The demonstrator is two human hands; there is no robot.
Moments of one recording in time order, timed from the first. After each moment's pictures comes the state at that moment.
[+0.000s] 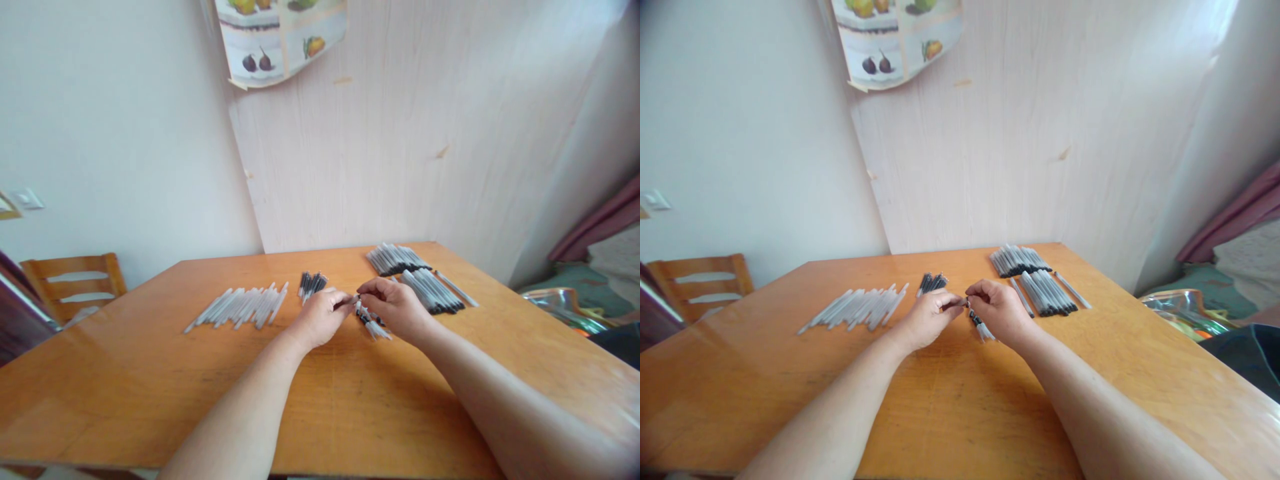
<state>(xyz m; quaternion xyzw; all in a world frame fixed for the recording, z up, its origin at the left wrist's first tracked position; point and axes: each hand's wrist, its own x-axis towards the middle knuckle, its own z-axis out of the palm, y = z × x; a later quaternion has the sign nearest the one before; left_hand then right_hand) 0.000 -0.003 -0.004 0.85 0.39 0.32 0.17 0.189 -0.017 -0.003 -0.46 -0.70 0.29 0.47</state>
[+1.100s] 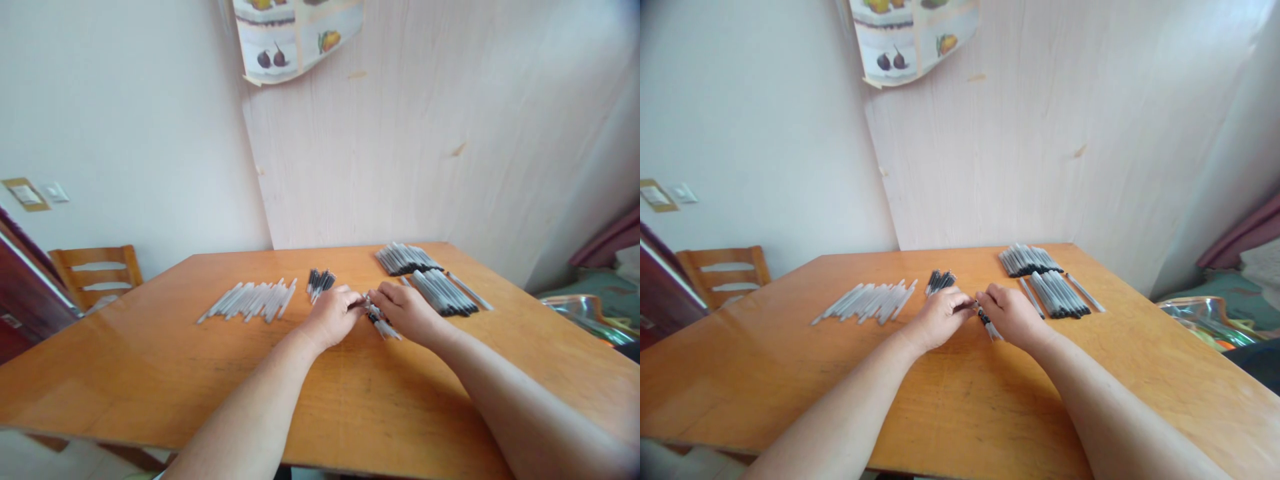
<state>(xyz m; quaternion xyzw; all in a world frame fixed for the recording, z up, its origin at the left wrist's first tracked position) 0.004 -0.007 -0.006 0.86 0.40 0.30 0.11 0.196 -0.014 -0.004 -0.50 -0.77 0.14 0.35</state>
